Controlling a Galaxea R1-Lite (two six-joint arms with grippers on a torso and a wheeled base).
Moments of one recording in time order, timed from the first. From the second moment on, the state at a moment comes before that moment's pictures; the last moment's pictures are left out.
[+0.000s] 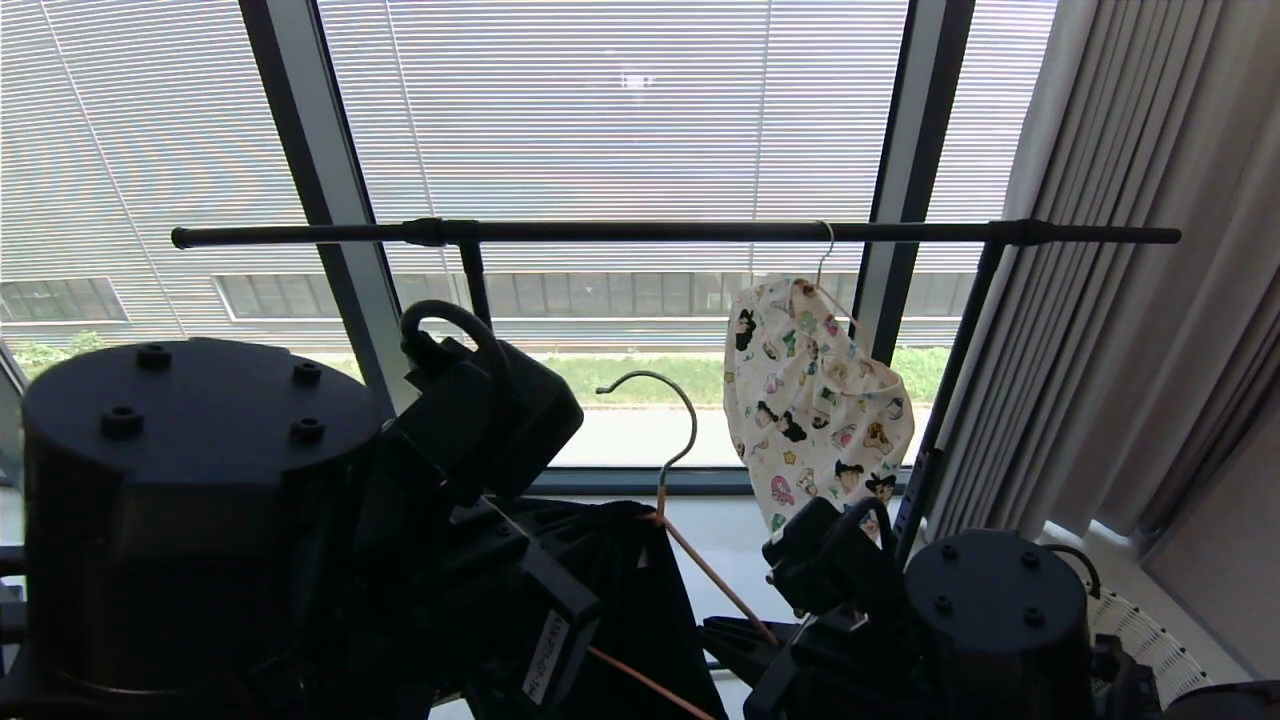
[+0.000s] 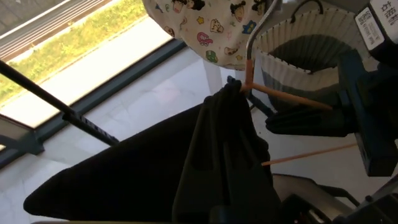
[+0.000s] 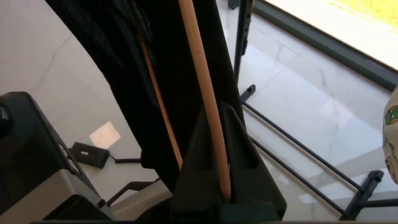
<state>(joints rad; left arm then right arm) -0.96 1.39 -0.81 -0.09 0.32 0.04 1.10 1.74 -0.57 -0.79 -0.12 0.23</state>
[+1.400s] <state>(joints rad) -0.86 1.12 -0.50 -0.17 -0.14 0.31 0.98 1.59 -0.25 -0.99 0.01 -0.15</state>
